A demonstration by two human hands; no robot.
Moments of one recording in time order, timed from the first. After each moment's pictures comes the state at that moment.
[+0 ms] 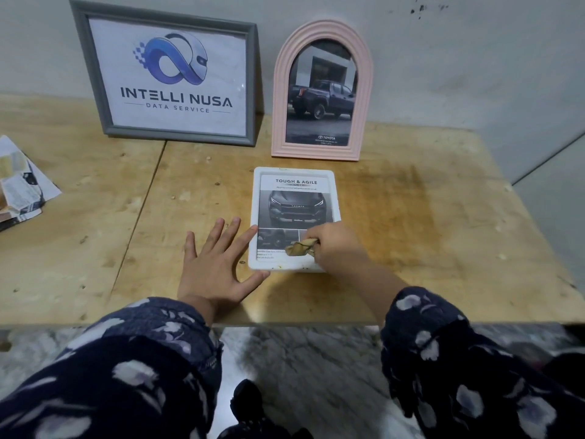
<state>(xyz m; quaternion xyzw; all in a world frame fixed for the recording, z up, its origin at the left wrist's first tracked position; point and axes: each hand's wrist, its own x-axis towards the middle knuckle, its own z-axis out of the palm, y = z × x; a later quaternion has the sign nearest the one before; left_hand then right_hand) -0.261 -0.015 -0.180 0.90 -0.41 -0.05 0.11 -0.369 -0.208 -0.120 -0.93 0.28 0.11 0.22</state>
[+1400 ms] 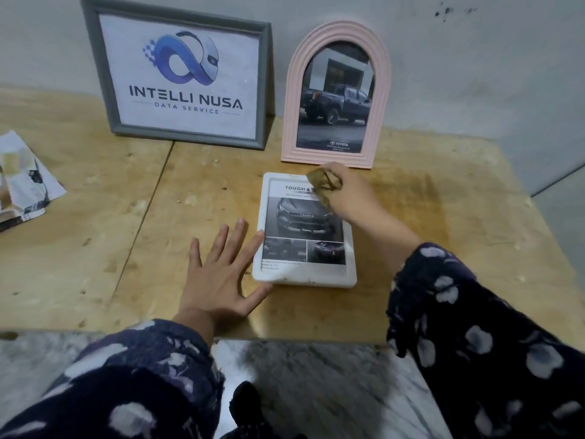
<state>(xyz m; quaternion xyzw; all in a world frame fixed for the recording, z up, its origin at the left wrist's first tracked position) -0.262 -0.016 -0.180 0.89 -0.44 -0.04 0.08 -0.317 -0.259 -0.083 -0.88 0.30 -0.07 0.36</state>
